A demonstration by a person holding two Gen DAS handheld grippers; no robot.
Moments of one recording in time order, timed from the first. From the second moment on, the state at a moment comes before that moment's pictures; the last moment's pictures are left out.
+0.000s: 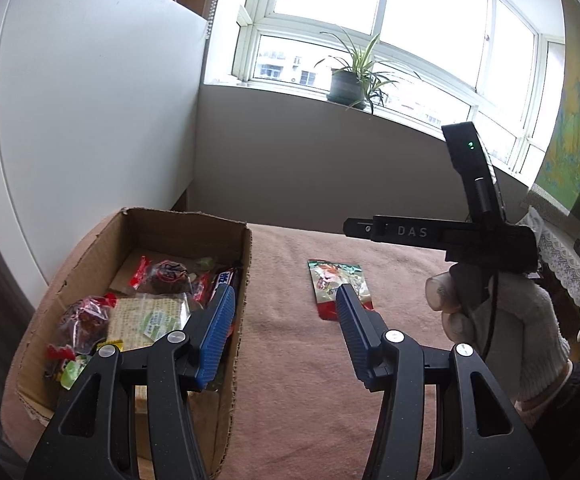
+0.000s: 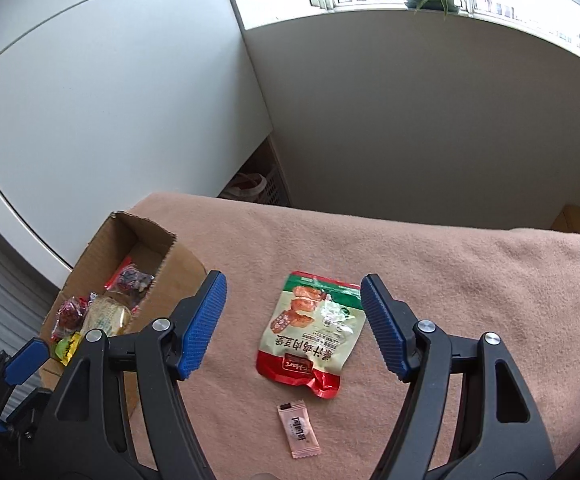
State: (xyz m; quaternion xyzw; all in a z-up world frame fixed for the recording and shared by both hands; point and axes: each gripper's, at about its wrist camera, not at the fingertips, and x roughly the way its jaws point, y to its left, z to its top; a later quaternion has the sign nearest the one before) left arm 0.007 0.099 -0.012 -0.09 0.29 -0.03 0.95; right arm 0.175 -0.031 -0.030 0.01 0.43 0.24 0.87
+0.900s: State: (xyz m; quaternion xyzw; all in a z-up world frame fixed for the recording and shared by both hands) left arm 0.002 0.119 -0.013 -0.12 0.29 -0.04 0.95; right arm 0.209 0.031 -0.094 -0.27 0.52 0.21 0.78
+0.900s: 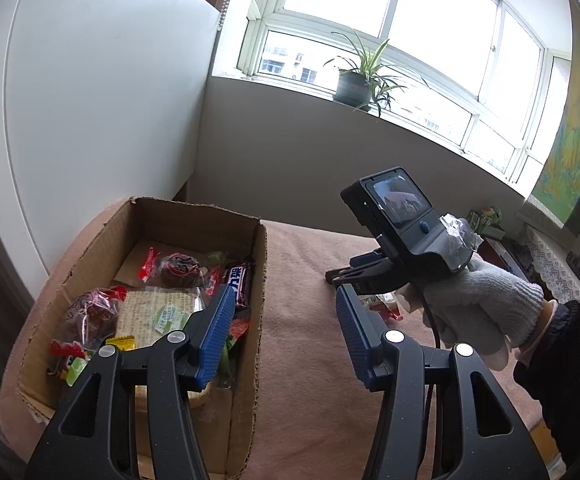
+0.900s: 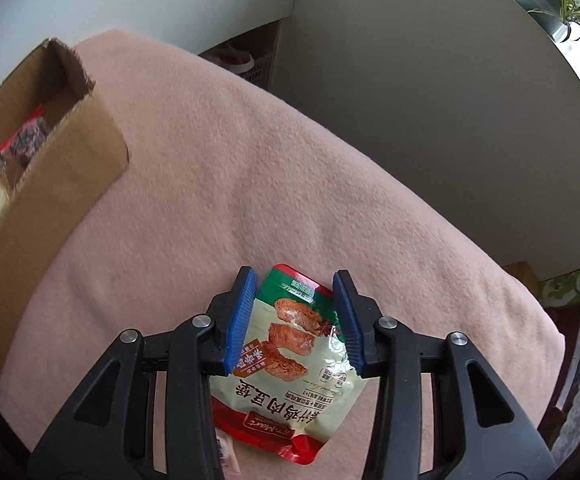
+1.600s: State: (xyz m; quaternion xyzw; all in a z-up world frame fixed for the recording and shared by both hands) left arm 0.034 0.030 -0.055 -0.11 0.38 -0.13 0.91; right arm 0.122 -0.122 -0.082 -0.16 0.49 0.16 0.84
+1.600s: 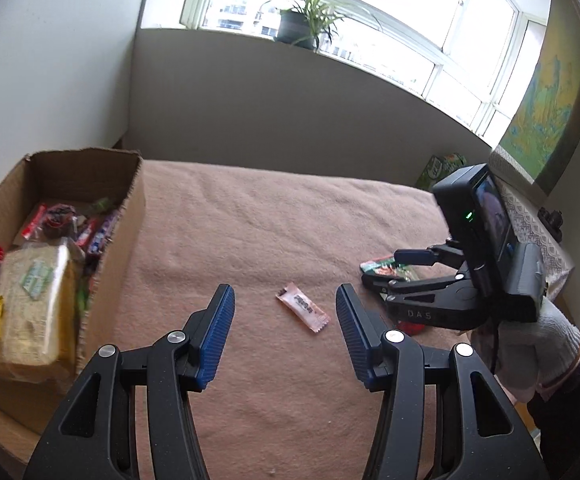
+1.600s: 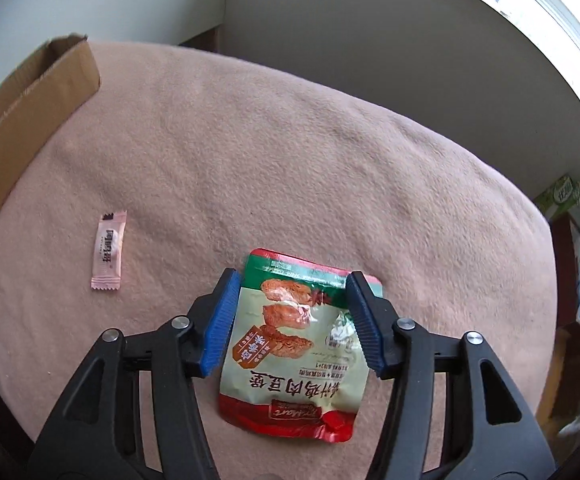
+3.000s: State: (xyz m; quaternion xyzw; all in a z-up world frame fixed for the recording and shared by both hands) left arm 0.078 -0.033 -0.106 0.03 0.44 -0.13 0.89; right arm 0.082 -0.159 -0.100 -0.09 0.47 0.17 0.86
